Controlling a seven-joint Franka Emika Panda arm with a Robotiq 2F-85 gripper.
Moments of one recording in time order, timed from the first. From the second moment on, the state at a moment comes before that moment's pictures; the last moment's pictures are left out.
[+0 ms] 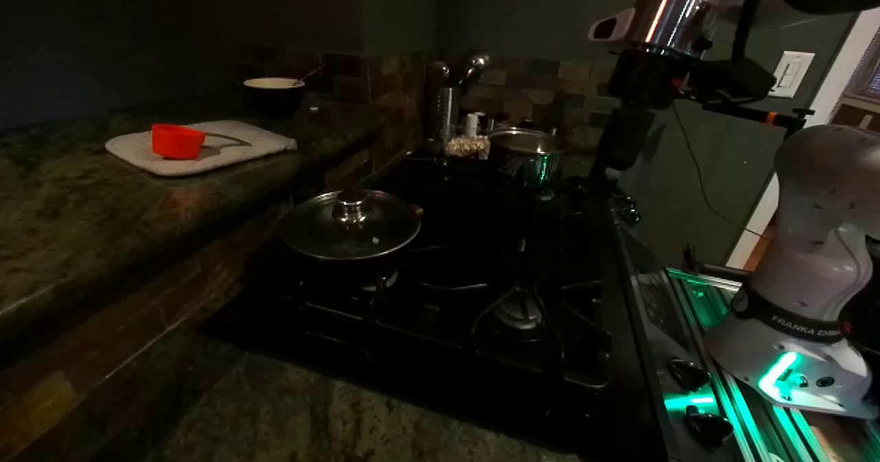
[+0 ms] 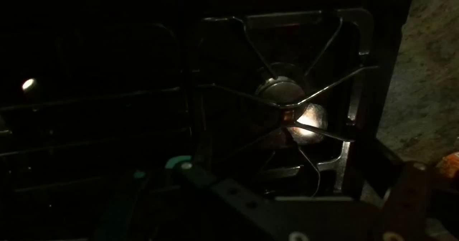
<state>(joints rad) 0.14 -0.84 0.09 -2.77 0.22 2.13 0.14</state>
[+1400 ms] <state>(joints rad) 0.14 -0.59 0.20 -2.55 0.15 2.13 0.15</state>
